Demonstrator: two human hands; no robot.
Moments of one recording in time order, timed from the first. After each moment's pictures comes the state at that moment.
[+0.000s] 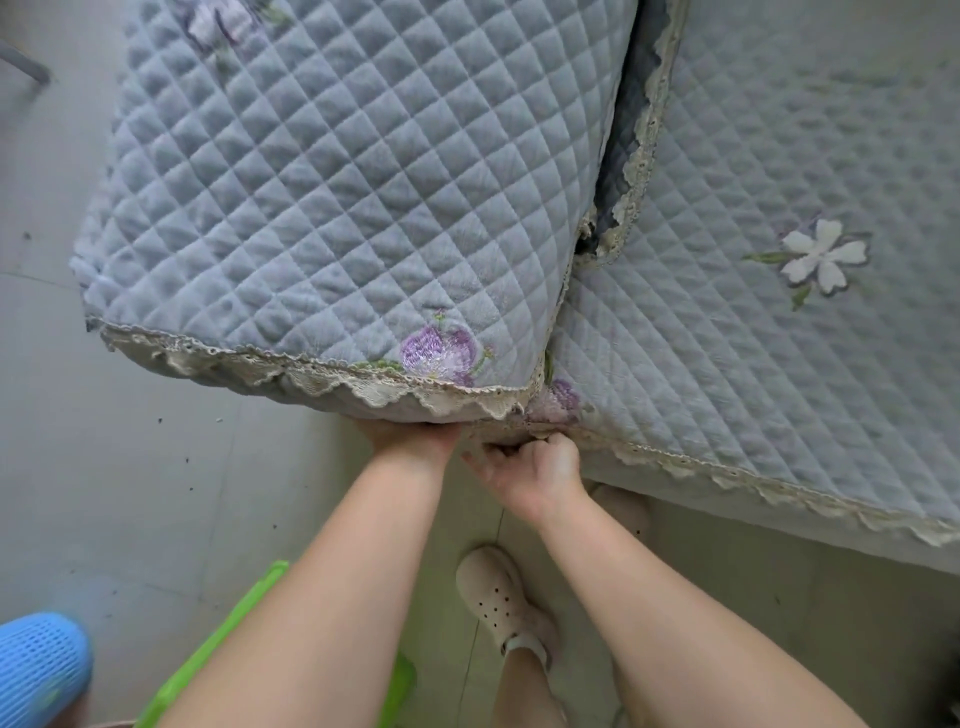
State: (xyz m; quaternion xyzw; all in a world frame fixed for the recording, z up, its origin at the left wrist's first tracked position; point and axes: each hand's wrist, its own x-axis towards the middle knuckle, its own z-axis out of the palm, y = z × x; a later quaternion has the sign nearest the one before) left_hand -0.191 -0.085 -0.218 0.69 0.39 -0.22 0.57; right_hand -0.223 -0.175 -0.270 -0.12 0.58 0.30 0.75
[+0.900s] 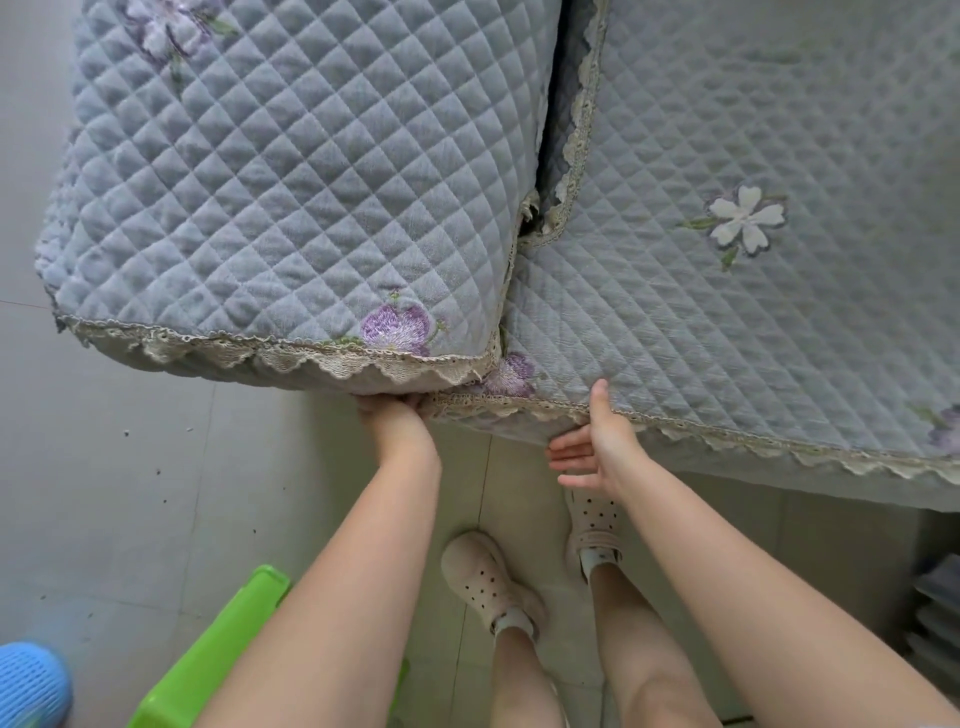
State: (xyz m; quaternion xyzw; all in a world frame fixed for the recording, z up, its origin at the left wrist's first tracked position) left_hand -0.215 -0.103 -0.242 0.48 0.64 0.00 0.60; right_hand -0.240 -0.269 -0.268 -0.54 0.50 0.44 0.52
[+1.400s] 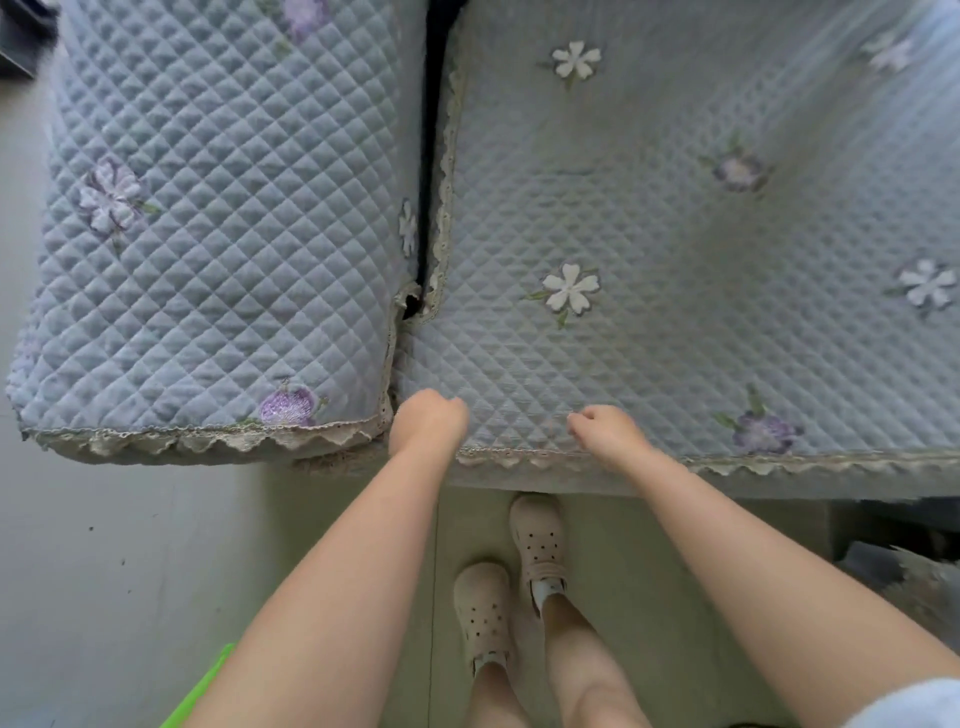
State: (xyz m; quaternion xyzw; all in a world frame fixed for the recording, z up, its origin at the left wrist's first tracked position) left_hand -0.180 -0.222 -0.167 0.85 0.29 -0.39 0.21; right_hand -0.213 -0.391 -0.198 -0.78 0.28 0.42 0.37
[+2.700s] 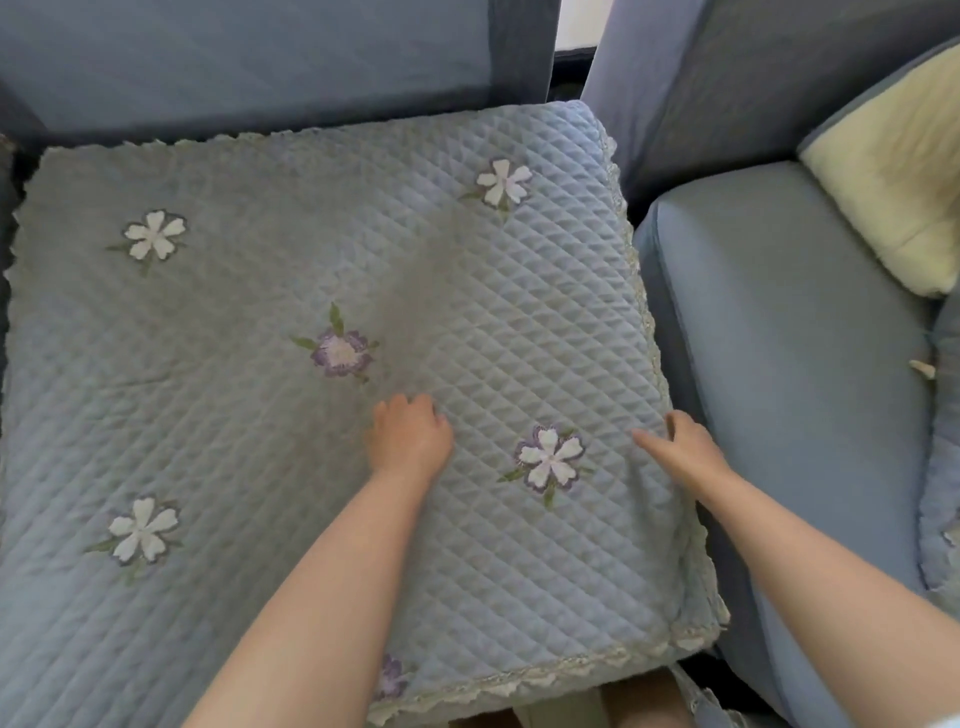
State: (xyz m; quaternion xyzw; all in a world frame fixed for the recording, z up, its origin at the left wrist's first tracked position) left_hand -0.031 -0.702 -0.209 0.93 0.02 -0.35 0.09; right_hand -0.123 -0.948 -0.225 -0.77 0.43 0.31 0.35
